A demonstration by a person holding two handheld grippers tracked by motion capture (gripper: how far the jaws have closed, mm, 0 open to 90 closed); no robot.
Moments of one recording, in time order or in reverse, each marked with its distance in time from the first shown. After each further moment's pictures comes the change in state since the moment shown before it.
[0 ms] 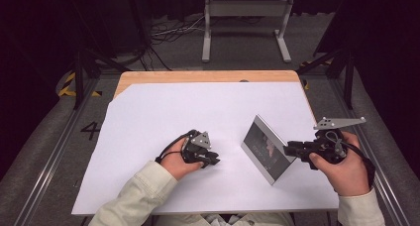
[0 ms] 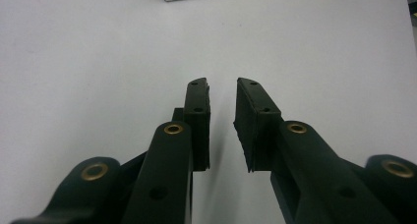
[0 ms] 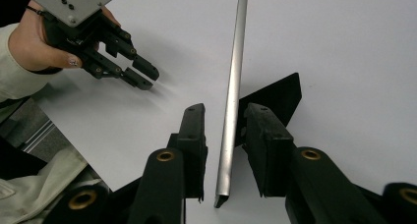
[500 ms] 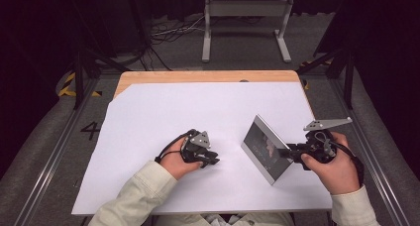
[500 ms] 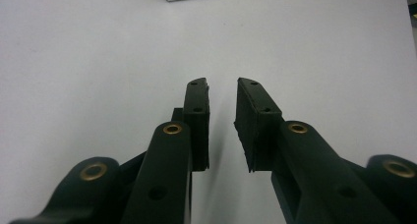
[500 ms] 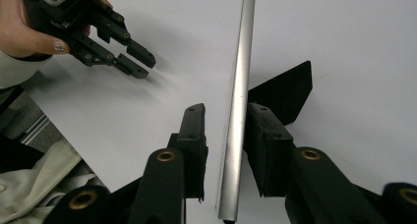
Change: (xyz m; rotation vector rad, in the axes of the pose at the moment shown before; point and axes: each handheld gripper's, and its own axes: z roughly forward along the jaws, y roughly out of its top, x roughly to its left) left arm 0.001 0.000 -0.001 -0.004 0.002 -0.007; right arm -0.001 -0.002 0.019 0.049 0.008 0.000
